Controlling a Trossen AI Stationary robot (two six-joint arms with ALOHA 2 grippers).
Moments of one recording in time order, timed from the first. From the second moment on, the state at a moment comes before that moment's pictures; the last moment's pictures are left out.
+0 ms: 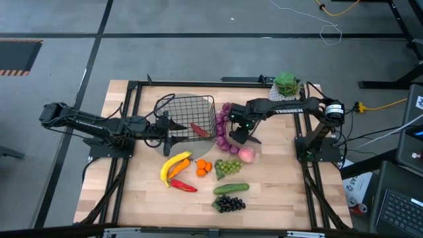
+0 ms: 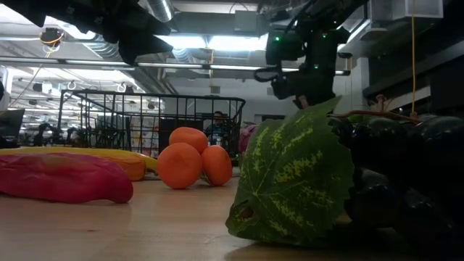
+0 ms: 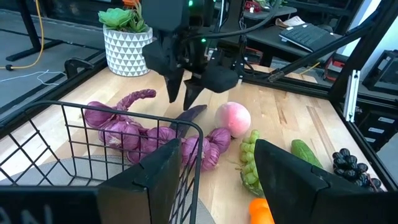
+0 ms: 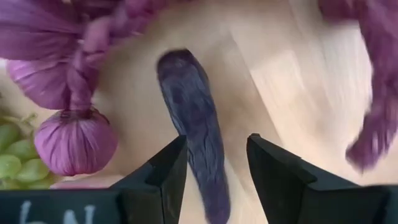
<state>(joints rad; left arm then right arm) -0.11 0.85 0.44 0.27 -0.28 -0.20 -0.21 1.72 1.19 -0.85 0.00 0.26</state>
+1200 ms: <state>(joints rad) -0.11 0.84 0.44 0.27 -0.28 -0.20 -0.18 1.72 0.97 -0.62 -0.02 0.17</state>
